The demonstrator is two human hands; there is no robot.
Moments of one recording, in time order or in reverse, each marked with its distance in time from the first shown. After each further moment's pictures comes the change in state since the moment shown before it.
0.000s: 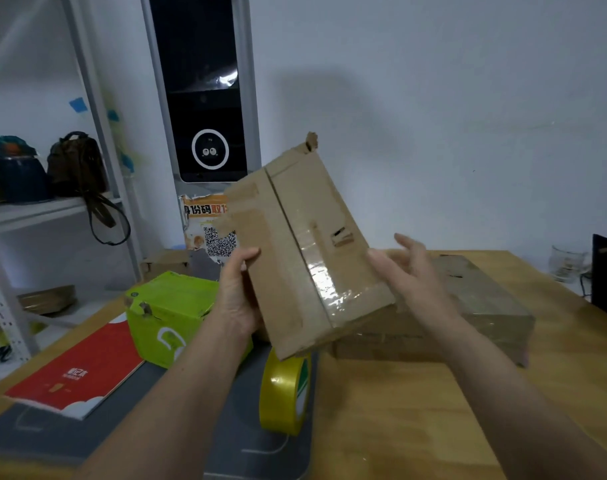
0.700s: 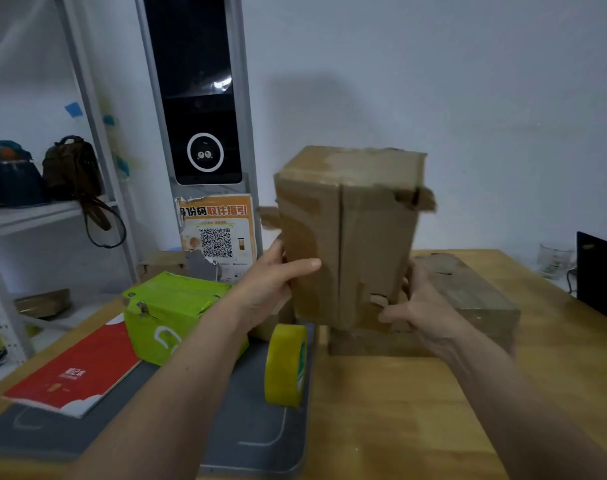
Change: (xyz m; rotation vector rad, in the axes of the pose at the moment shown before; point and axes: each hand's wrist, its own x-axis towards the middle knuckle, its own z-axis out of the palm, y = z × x) left_hand -0.005 -0.004 0.028 0.522 -0.325 0.070; right_hand 0.010 0.050 -0.024 0.237 -0.158 0.110
